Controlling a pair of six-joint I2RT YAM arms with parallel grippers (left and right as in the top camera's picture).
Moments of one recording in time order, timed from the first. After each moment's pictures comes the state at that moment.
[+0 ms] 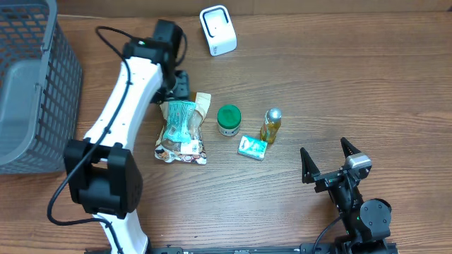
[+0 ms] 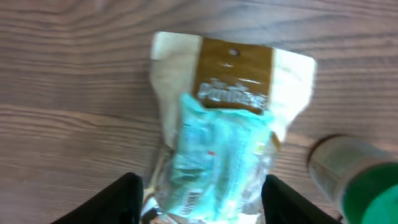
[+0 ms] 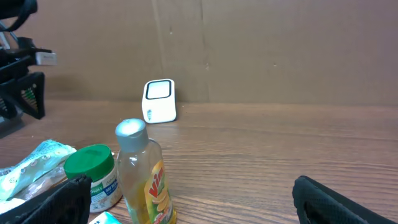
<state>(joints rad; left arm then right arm) -0.19 1.97 1.77 -1.20 -0.07 -0.33 0.16 0.01 0.02 -0.03 -0.11 0.10</state>
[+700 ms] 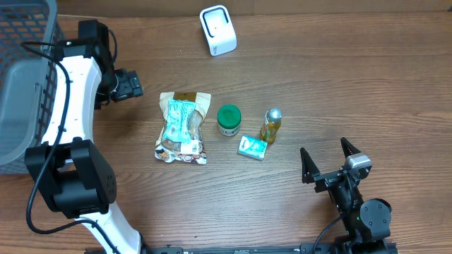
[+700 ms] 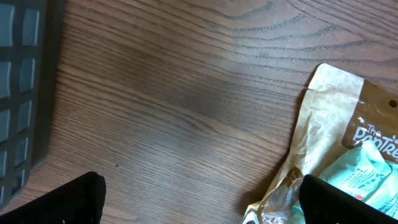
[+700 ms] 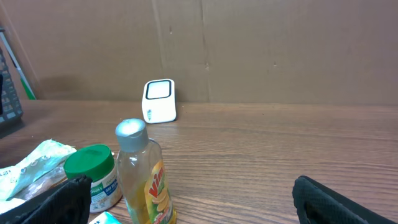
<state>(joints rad) 0.12 1.97 1.77 -1.23 -0.08 -0.25 0.16 0.01 0.02 -0.03 -0.11 0.10</state>
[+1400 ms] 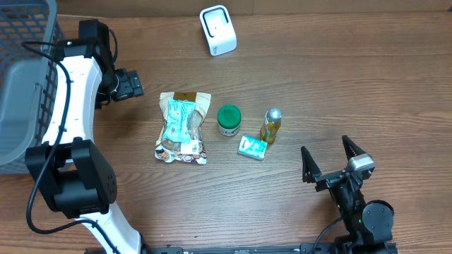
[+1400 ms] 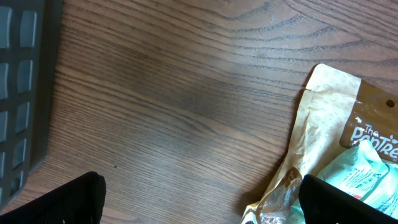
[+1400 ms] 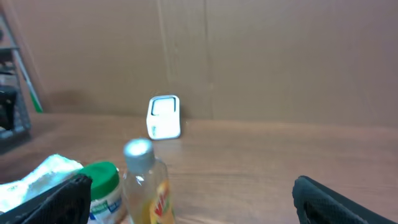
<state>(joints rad) 0.12 1.97 1.77 -1.23 -0.08 -0.25 0.16 0.01 0.02 0.05 -0.12 0.10</state>
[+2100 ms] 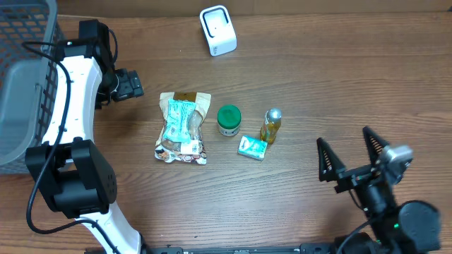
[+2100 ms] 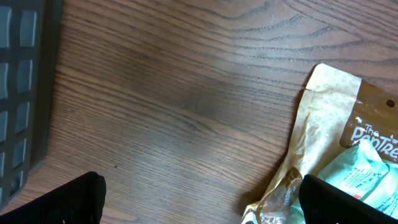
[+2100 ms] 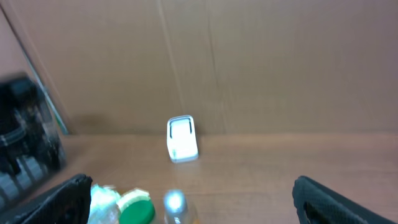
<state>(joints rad) 0.12 1.97 1.77 -1.23 -0.08 -0.25 0.16 0.24 0.55 -0.31 -0.13 0.20</state>
